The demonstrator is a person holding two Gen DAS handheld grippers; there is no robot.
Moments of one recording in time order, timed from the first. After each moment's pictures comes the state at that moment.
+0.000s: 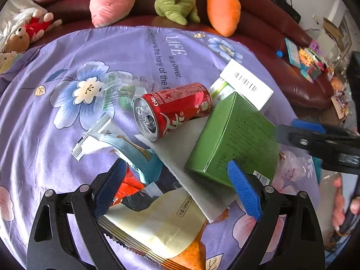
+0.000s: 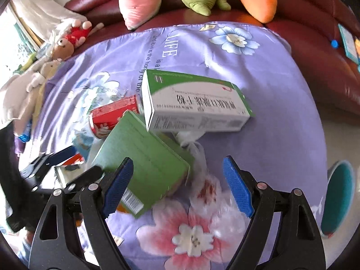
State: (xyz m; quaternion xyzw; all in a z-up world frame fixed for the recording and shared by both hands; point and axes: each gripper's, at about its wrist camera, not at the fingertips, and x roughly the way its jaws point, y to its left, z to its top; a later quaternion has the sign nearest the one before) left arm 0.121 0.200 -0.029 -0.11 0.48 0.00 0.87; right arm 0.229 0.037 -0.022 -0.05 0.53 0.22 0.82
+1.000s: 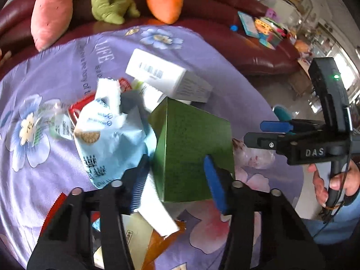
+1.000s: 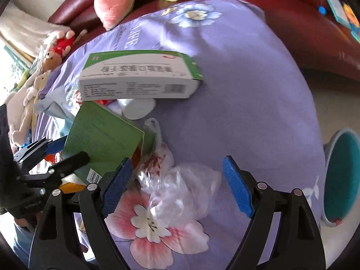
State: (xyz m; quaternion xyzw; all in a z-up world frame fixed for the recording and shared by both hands) left arm 0.150 0.116 -0.019 -0.04 0.49 -0.14 0.86; right arm 0.228 -0.071 -0.056 0.05 0.57 0.21 0.80
